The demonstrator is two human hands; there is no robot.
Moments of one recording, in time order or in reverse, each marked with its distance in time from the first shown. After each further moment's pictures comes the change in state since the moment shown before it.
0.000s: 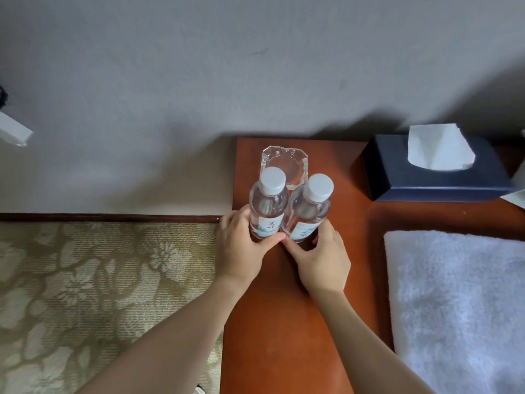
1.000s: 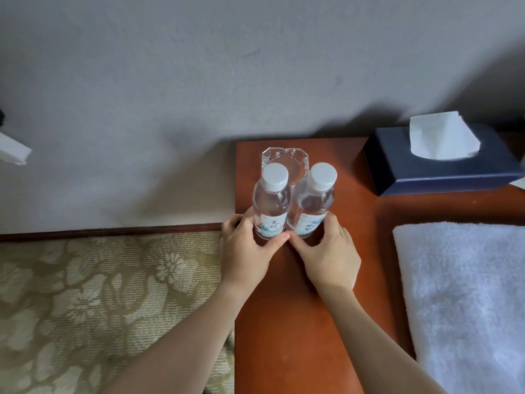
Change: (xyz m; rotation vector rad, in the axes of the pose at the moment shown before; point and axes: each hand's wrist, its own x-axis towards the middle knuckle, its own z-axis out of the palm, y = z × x) left_hand 0.004 -0.011 0.007 0.014 -0.090 -0.064; right_hand 0.006 -0.003 0.005 -0.080 0.029 0.039
